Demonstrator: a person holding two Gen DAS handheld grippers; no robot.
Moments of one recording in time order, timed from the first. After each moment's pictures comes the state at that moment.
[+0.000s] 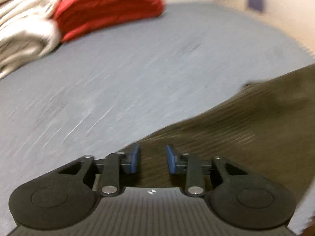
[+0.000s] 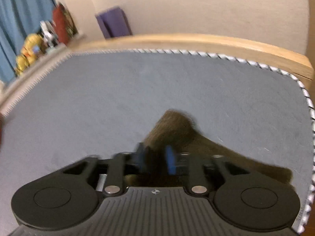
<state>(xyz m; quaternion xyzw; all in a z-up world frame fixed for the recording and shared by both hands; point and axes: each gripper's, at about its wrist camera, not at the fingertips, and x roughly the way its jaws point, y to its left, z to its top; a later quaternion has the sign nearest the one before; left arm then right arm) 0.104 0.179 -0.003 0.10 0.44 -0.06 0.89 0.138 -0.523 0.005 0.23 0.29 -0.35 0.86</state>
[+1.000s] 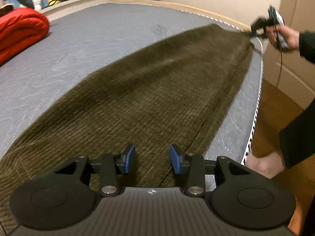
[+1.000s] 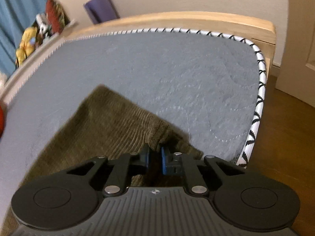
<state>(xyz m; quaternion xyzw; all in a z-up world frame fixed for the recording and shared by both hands) 0.006 0.038 -0.008 0.17 0.39 -0.35 0.83 0.012 -0.573 -0.011 0.30 0.30 -0.30 0.86</state>
